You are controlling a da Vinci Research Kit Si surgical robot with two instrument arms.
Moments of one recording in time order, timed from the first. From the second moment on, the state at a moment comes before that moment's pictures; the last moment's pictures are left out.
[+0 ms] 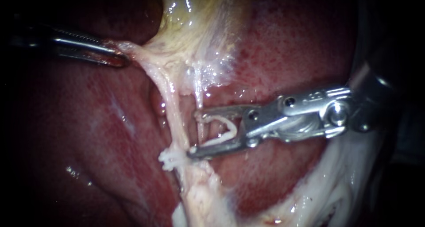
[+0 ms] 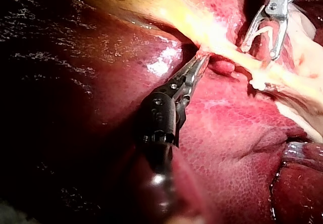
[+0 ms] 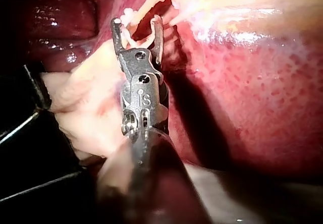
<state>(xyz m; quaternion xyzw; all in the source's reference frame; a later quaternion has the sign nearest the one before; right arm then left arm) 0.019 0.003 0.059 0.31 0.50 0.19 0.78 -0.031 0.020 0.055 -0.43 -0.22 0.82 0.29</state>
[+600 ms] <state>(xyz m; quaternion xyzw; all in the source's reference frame) 0.021 0.002 0.064 0.37 0.51 0.22 0.74 -0.030 0.020 0.055 -0.43 -0.22 0.82 0.29</state>
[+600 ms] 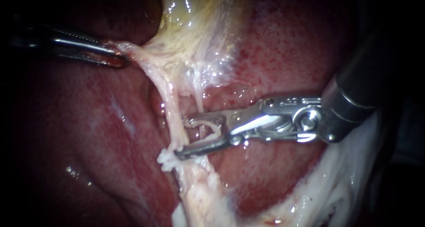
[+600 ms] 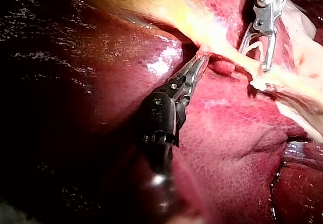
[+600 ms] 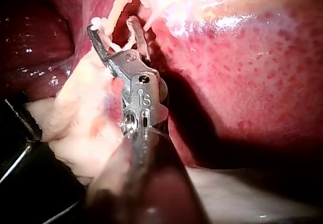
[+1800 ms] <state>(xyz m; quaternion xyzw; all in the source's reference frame) 0.024 0.005 0.058 0.43 0.55 0.28 0.66 -0.030 0.020 0.055 -0.43 -0.22 0.82 0.29</state>
